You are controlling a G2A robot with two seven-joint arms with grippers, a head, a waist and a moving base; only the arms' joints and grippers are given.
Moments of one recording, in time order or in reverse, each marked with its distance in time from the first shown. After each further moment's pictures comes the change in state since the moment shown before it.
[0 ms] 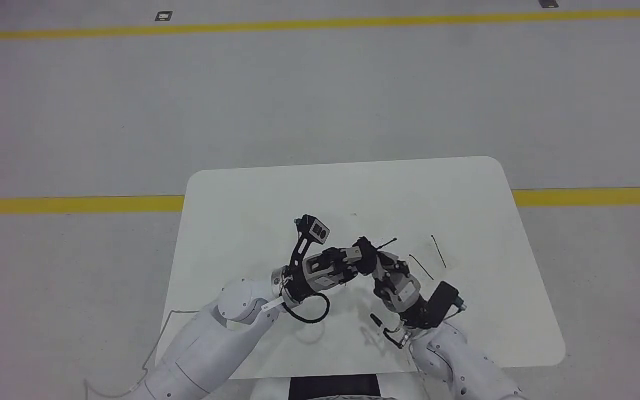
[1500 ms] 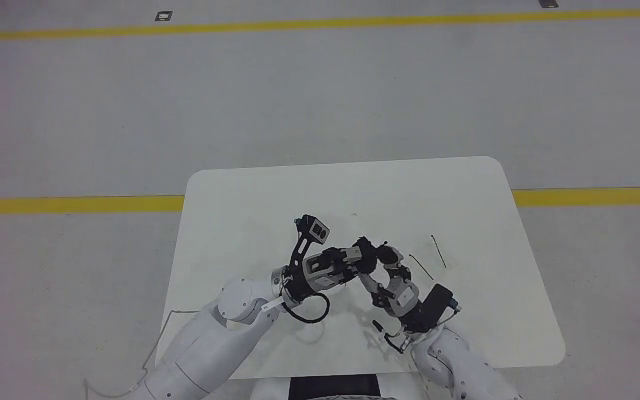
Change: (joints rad) left arm 0.000 0.000 0.000 0.000 0.000 0.000 0.000; right arm -0.036 -0.016 0.031 0.030 -0.025 -0.032 0.029
